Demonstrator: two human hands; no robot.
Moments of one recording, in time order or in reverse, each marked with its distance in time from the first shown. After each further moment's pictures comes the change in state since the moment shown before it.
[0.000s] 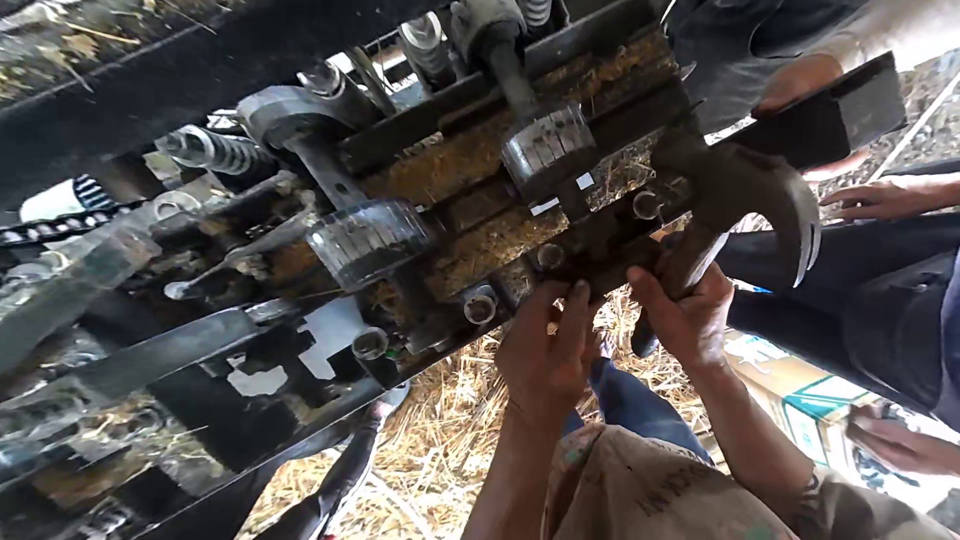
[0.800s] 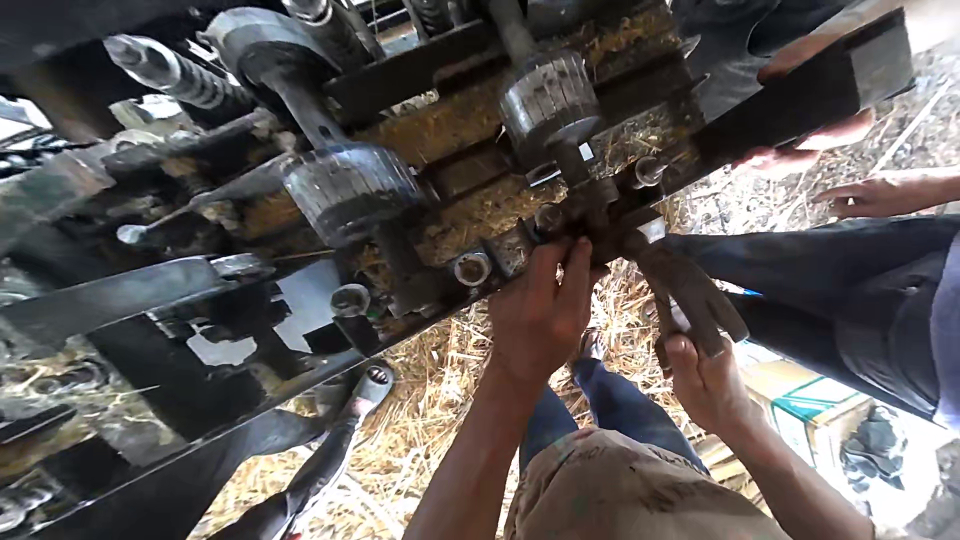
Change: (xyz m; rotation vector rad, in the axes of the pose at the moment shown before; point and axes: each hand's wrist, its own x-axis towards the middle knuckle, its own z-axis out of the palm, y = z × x) left_hand 0.003 -0.017 0.011 0.067 -0.030 0.164; right_hand -0.083 0.003 -0.053 -0.306 -0.371 0.039
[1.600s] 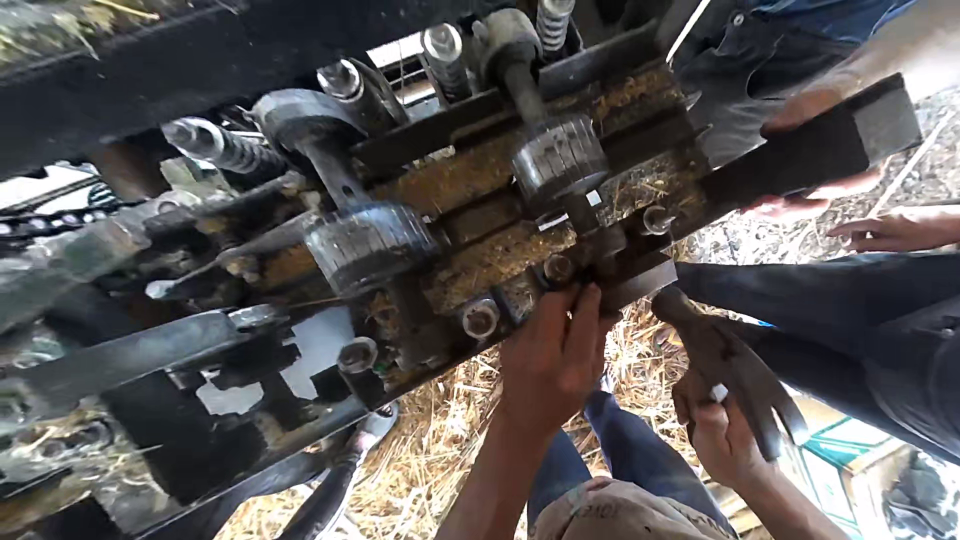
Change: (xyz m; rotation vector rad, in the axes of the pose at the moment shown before) left_hand 0.003 -0.002 0.007 -0.044 0.075 0.003; right_hand -0.013 0.025 0.011 0.116 0.088 -0.007
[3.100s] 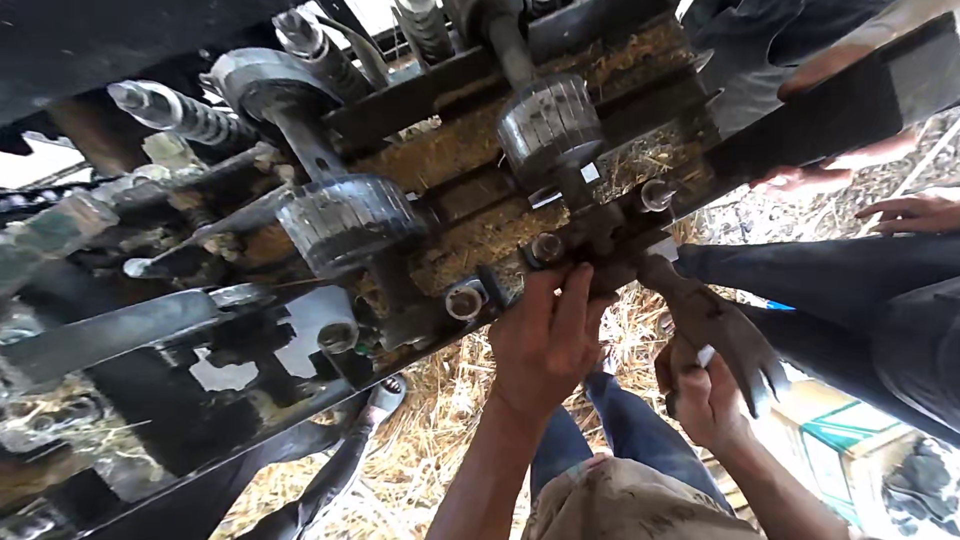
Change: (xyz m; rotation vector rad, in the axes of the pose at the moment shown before) left_hand -0.001 0.006 0.001 0.015 -0.012 -0.037; right_hand 0.009 0.016 0.013 0.147 0.003 -0.072
